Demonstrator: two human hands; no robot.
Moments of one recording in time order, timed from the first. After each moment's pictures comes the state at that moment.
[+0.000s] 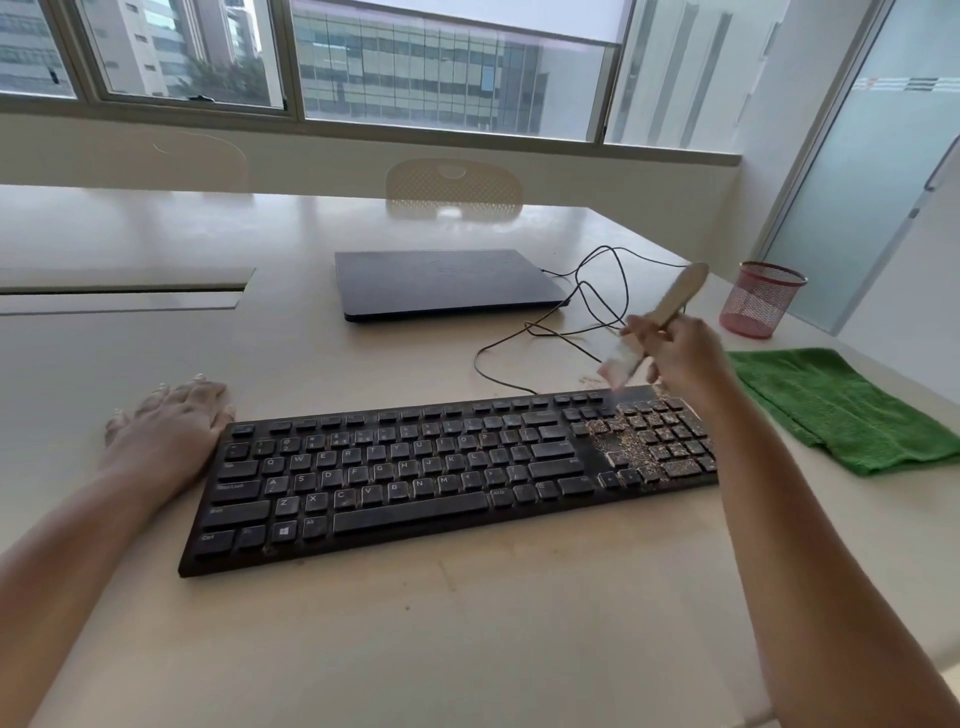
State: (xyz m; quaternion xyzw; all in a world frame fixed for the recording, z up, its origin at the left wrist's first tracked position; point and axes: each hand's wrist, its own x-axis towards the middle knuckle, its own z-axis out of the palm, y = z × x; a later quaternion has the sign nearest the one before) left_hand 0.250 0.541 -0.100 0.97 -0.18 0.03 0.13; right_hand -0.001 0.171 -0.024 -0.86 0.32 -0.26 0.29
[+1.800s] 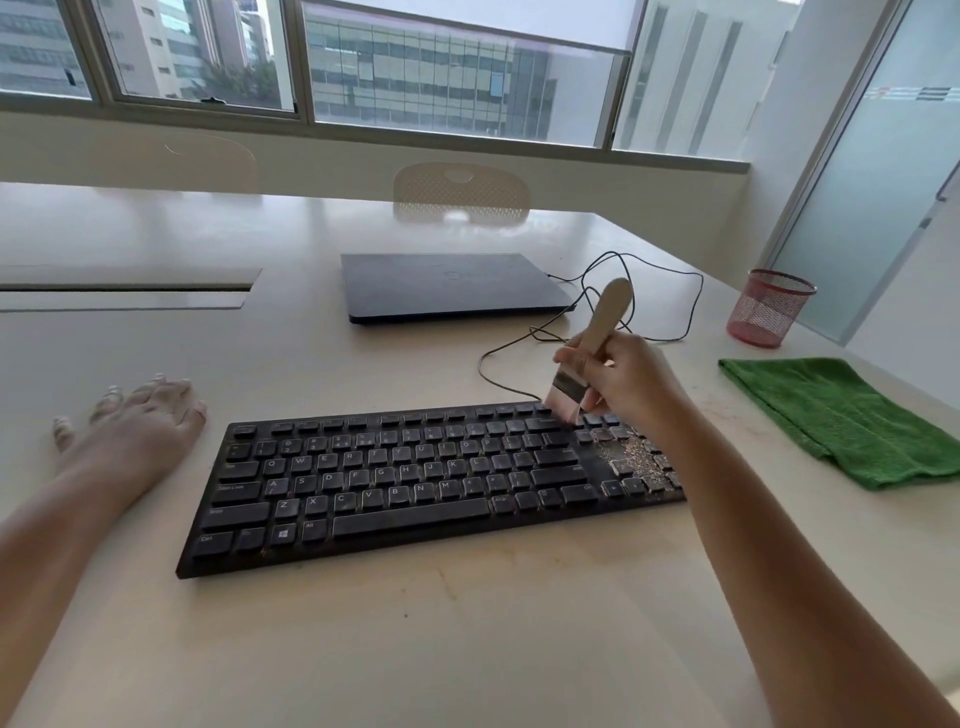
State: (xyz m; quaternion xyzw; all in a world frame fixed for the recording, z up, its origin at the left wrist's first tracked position) left_hand 0.285 0.570 -0.125 0.98 -0.17 0.04 0.10; right_hand 0.014 0.228 -0.018 -0.88 0.23 -0.24 0.35
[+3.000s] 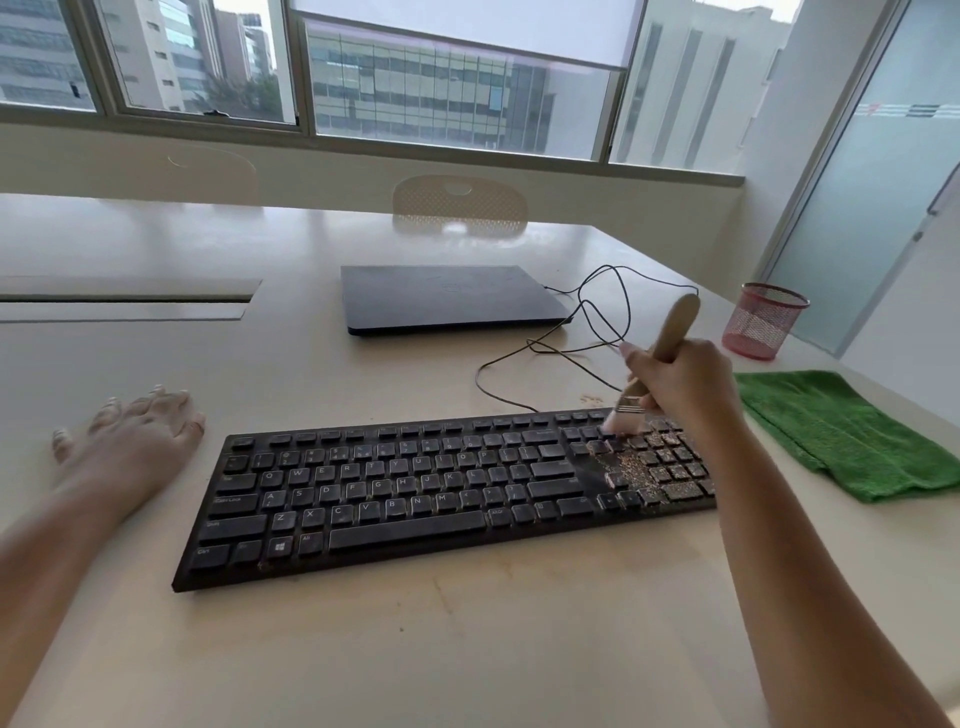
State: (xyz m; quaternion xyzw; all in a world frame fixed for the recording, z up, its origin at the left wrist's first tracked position) left_hand 0.334 0.584 -0.161 0.98 -0.18 0.03 0.09; right_hand -0.003 0.195 -0.016 -0.84 0.35 -0.30 0.28
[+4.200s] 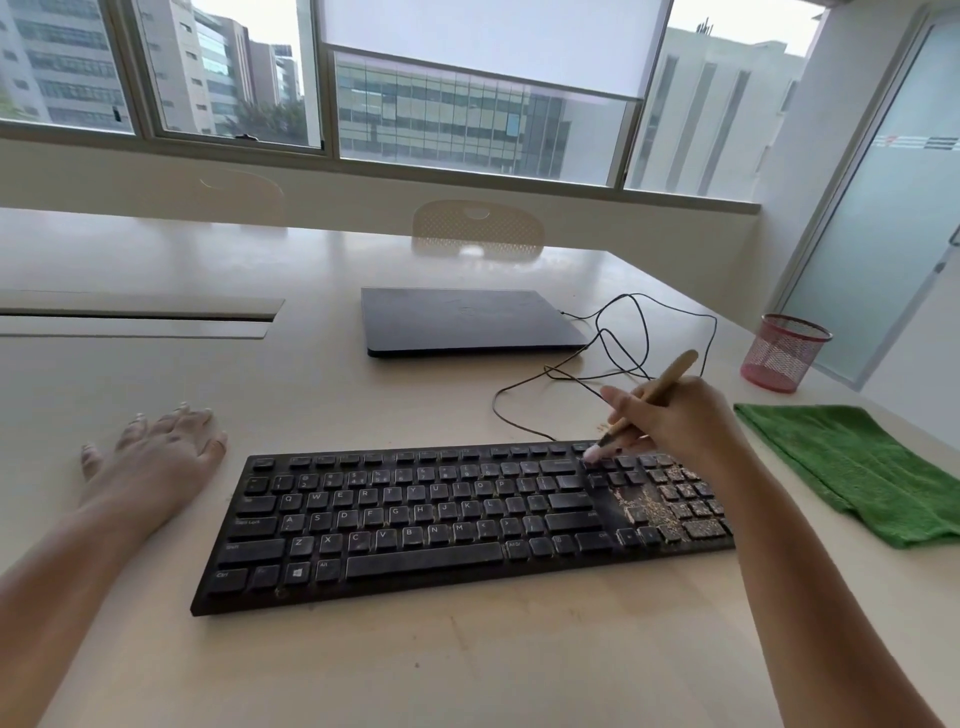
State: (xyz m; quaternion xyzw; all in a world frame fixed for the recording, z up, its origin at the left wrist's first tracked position) left_hand 0.312 0.573 -0.141 0.99 -0.13 0.03 0.10; right_hand -0.003 0.220 -0.001 -0.87 0.27 -0.23 0.34
